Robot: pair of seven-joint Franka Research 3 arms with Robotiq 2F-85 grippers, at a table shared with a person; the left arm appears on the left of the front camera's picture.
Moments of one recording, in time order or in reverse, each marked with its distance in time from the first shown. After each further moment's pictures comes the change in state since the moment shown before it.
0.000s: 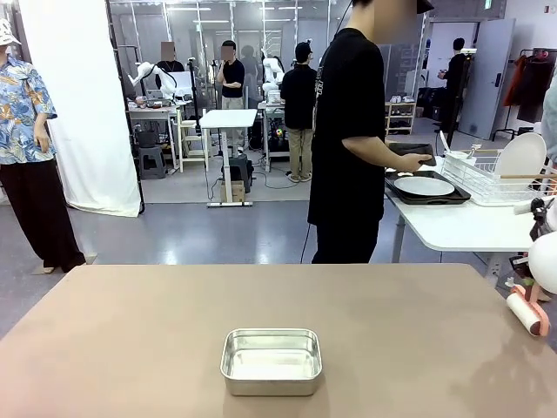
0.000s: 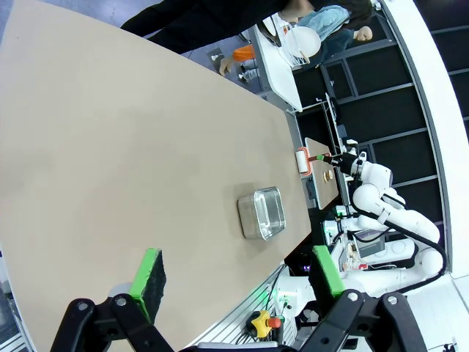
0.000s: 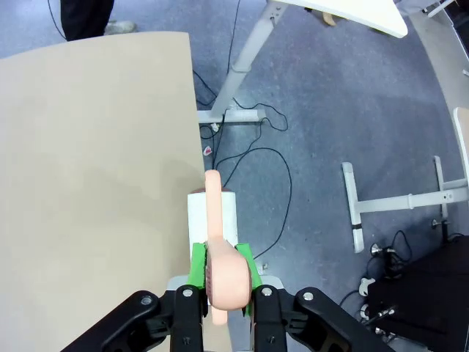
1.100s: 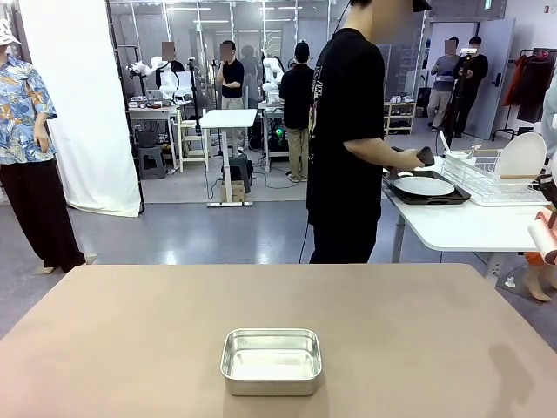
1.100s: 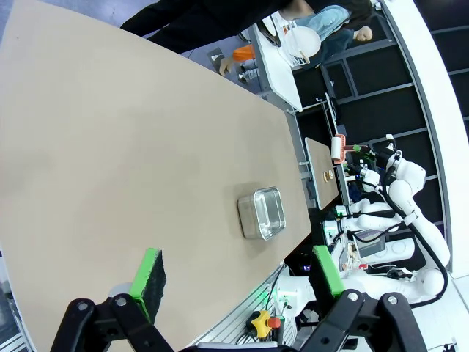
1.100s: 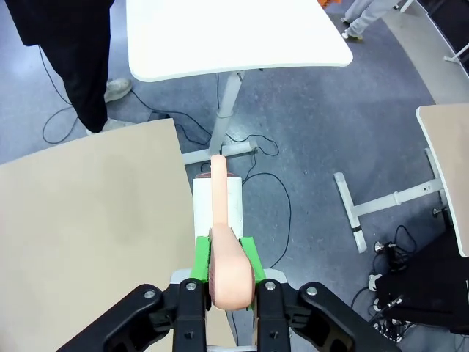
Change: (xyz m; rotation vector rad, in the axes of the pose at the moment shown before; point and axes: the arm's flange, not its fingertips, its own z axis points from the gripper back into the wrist) left arm 0.000 0.000 0.000 0.000 0.000 0.000; right arm 0.066 -0.033 0.141 -0.018 -0.120 -0.149
